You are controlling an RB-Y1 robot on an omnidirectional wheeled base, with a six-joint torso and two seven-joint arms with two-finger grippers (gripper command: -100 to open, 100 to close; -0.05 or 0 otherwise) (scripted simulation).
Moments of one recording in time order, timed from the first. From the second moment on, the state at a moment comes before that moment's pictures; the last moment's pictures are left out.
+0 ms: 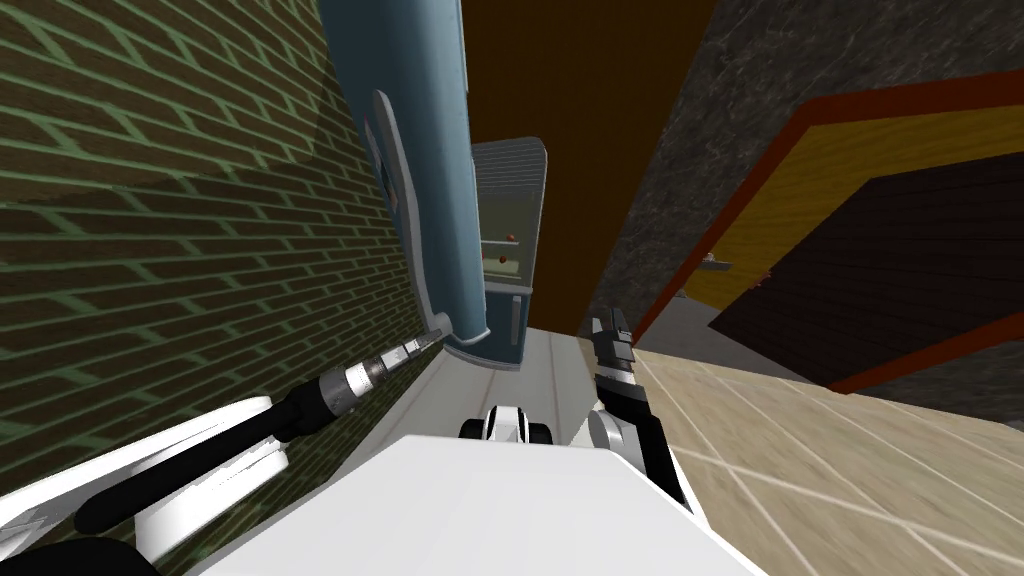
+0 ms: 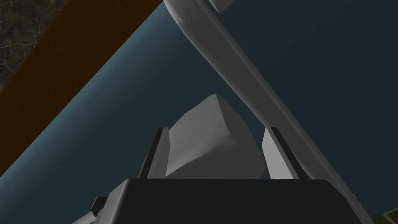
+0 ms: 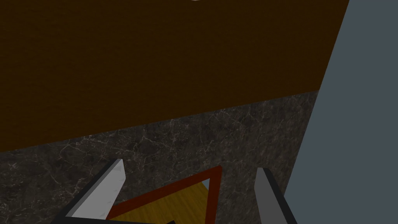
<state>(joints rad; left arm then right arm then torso) 0.93 1.16 0.24 -2.45 0.31 -0.20 -0.04 0.51 0.01 0.00 -2.29 -0.11 -0.36 0.13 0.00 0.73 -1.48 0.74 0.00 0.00</state>
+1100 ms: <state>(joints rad) 0.96 1.27 0.23 -2.44 0.32 -0.34 -0.05 0.51 0.01 0.00 -2.29 -0.11 -0.36 0.13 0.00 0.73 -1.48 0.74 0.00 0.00</state>
